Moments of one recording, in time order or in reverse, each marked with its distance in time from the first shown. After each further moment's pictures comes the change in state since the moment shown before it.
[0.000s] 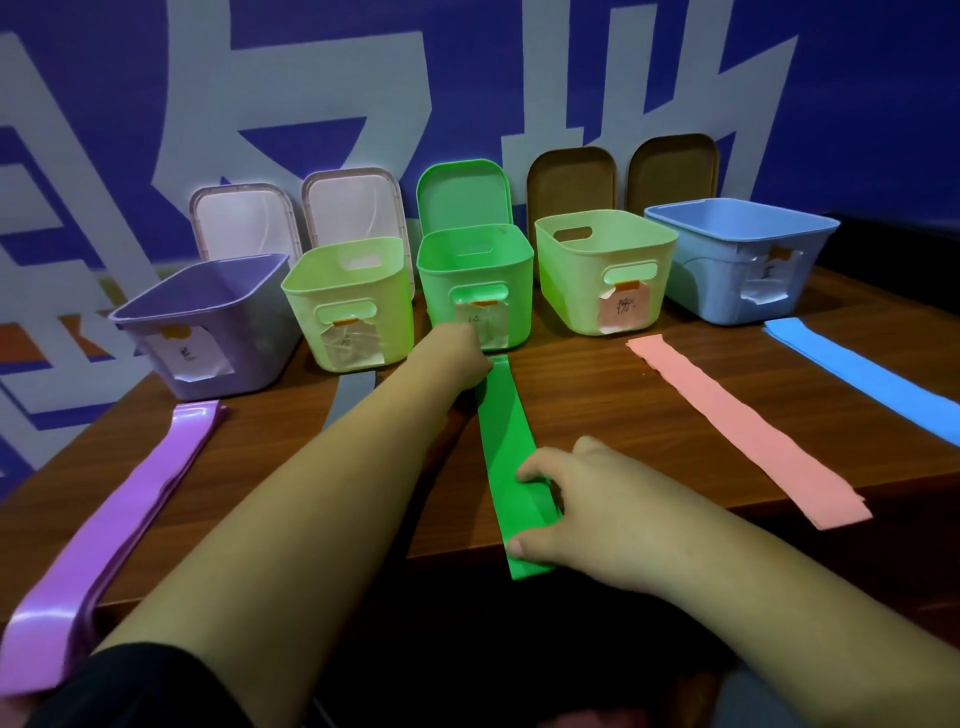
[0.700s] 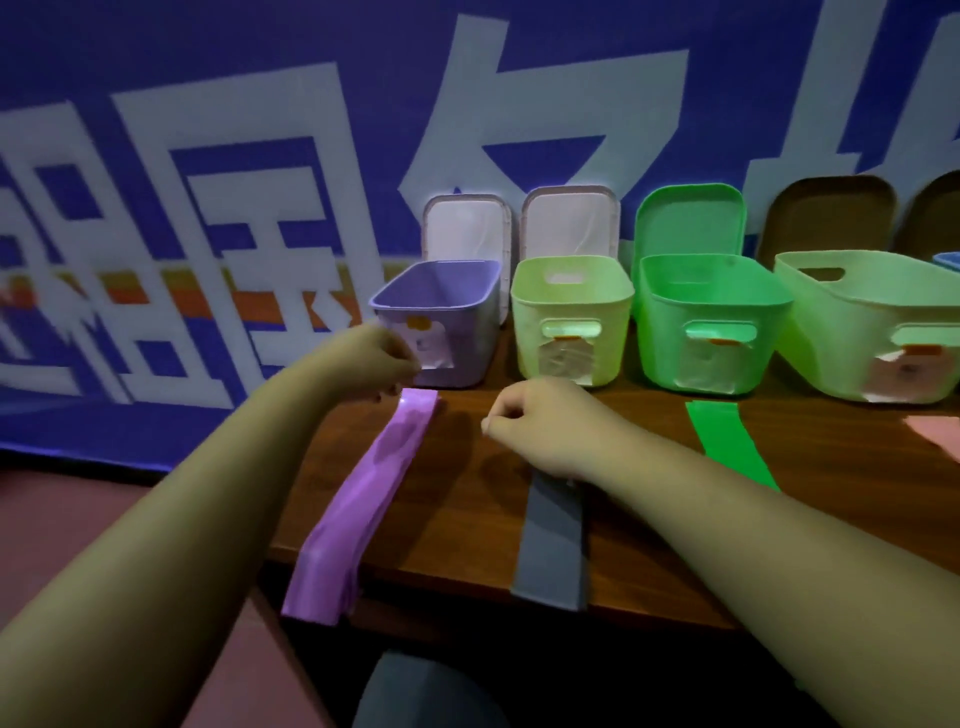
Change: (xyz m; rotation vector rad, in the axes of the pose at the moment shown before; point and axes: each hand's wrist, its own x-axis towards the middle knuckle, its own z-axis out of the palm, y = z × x) left_hand -0.148 -0.290 -0.135 -0.279 0.049 -0.288; right_hand 0.160 -0.208 0.035 0.134 0.169 -0.402
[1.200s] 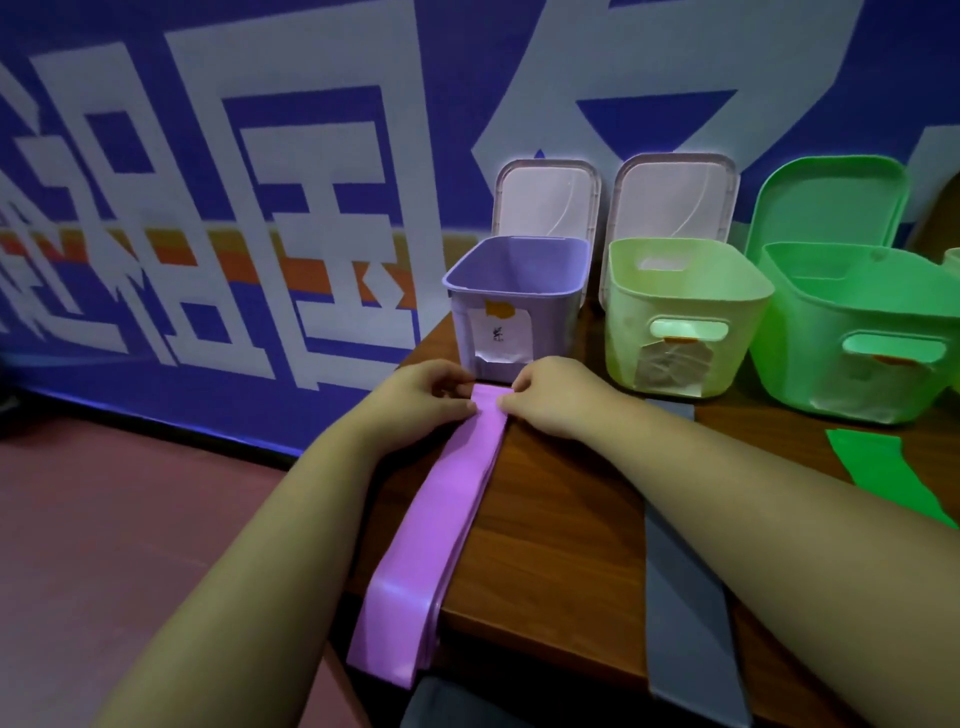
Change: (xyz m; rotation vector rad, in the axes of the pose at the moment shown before) left_hand 0.020 -0.085 0.044 -0.283 -0.008 0.002; right_hand 0.138 -0.017 0.071 -0.193 -0.092 0.076
